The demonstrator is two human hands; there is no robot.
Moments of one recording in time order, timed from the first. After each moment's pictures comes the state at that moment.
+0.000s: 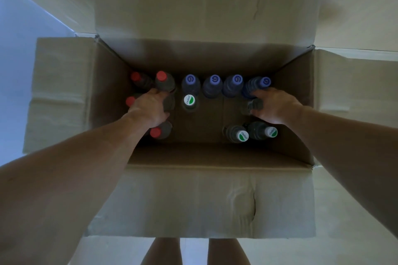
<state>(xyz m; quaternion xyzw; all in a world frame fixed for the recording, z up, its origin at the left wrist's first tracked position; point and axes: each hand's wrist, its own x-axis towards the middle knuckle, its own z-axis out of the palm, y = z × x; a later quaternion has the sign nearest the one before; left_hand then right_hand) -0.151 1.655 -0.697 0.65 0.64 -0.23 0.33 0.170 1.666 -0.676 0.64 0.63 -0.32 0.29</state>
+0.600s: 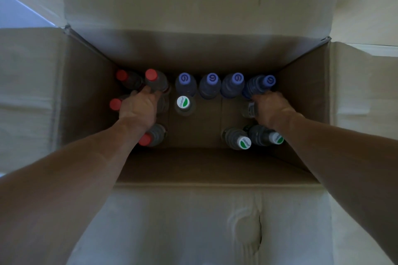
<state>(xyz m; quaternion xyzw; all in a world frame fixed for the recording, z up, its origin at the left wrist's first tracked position) -0.147 1.660 -0.741 0.69 0.64 -0.26 0.21 0.174 1.668 -0.748 0.62 0.67 -0.25 0.34</state>
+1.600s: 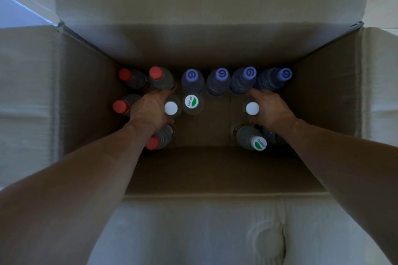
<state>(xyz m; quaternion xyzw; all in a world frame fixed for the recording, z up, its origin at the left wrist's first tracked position) -0.150 1.662 -0.764 0.65 0.66 -0.14 0.34 0.154 1.654 -0.774 0.65 0.65 -0.37 0.13</state>
